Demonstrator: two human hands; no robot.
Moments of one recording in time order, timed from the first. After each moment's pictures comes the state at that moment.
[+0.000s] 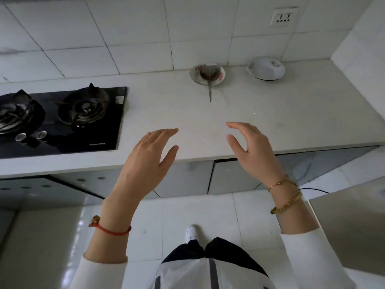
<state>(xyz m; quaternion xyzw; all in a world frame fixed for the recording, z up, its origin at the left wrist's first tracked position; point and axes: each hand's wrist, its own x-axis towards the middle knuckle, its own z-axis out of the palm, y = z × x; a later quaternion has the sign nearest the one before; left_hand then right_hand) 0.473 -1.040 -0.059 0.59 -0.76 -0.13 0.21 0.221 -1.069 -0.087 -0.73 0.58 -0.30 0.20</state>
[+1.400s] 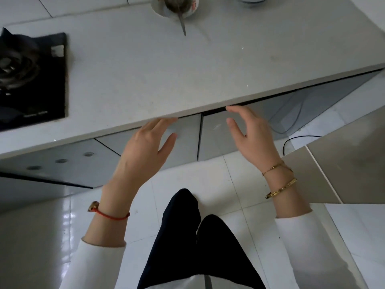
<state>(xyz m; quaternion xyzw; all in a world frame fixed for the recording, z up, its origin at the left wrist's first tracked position) 0.468 -1.037 -0.238 0.51 -0.81 -0.20 0.19 0.218 -1.020 -0.258 -0.66 0.65 -0.34 0.18</state>
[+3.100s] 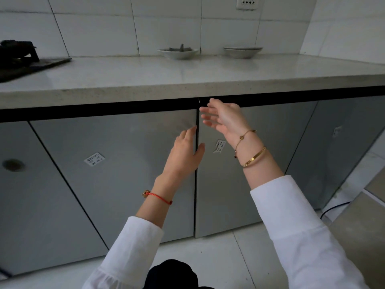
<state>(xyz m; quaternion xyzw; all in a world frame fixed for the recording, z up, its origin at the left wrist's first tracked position) 0.345 -1.131 -0.569 0.48 -0.77 -0.14 0.39 0.224 -1.127 -0.472 -0.41 0.49 -0.61 0.48</state>
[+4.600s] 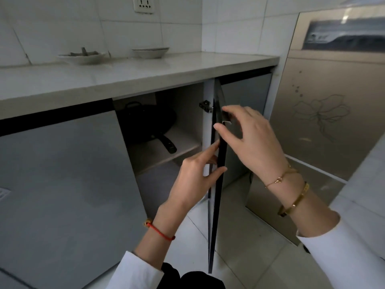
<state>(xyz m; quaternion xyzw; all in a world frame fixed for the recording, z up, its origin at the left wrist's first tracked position) 0.242 -0.992 -0.579 0.15 -0.87 -0.23 0.42 0.124 -0.903 -0.491 -0.56 0.73 -0.35 -0.18</state>
